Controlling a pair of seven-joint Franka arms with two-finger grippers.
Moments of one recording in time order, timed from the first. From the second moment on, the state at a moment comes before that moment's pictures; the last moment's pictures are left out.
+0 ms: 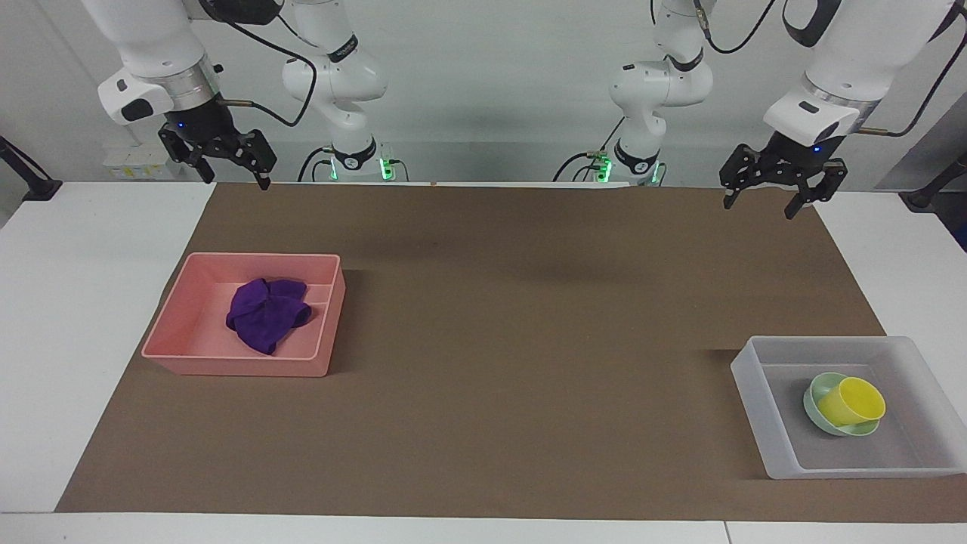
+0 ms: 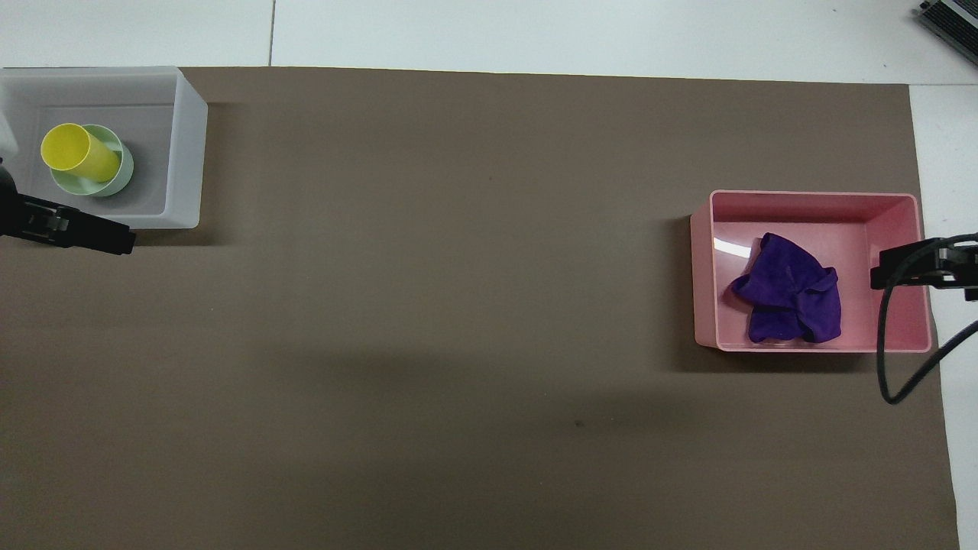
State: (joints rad) left arm -0.01 -0.02 -0.10 -1.54 -0.02 1.57 0.17; right arm 0.02 -0.09 -0.07 -1.62 -0.02 1.51 0.10
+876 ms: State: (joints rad) left arm -0.11 -0.02 0.01 -1.53 -0.02 1.54 0.17; right arm 0.02 -0.09 -0.07 -1.62 -0.02 1.51 0.10
